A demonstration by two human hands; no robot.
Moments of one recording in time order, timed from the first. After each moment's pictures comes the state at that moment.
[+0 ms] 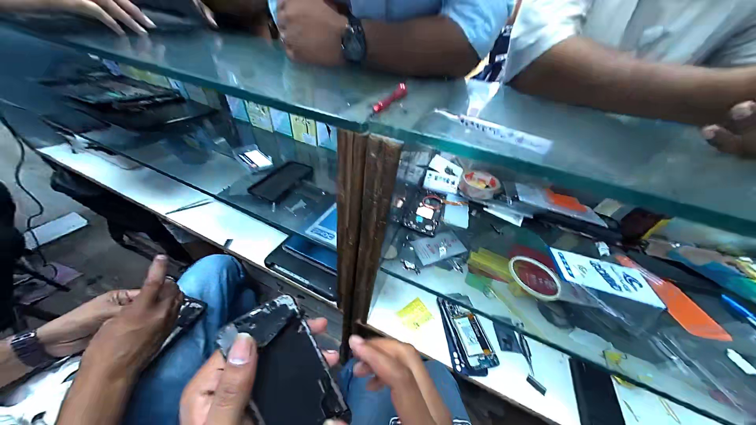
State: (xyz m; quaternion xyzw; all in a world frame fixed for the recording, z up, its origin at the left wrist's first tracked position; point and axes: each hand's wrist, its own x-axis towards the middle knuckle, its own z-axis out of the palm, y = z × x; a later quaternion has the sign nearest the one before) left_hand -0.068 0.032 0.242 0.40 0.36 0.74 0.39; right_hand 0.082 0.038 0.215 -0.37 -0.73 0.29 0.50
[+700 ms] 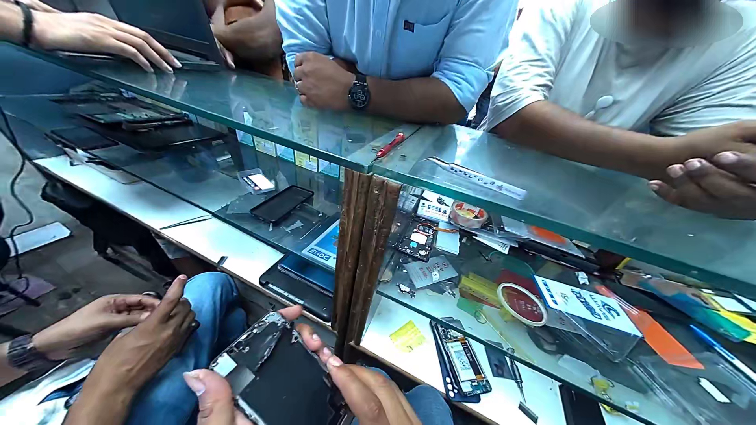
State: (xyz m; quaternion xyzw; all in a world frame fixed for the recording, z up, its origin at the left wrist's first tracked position) left_hand -0.066 0.050 0.208 0.30 0.12 0.81 0.49; right_hand 0.079 0.029 0.236 -0.38 -0.81 0.24 0.38
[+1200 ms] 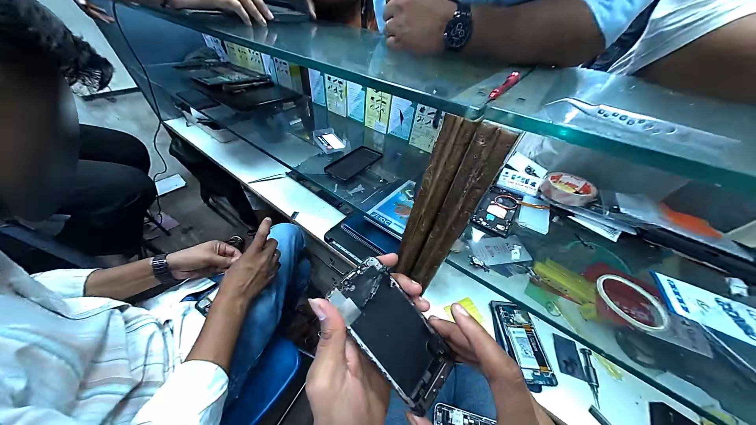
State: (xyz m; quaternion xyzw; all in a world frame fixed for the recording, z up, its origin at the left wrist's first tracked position) left_hand -0.060 0.037 0.210 0.28 0.15 0.78 0.53; right_hand 0.092 0.028 0.231 -0.37 -0.80 0.24 0.40
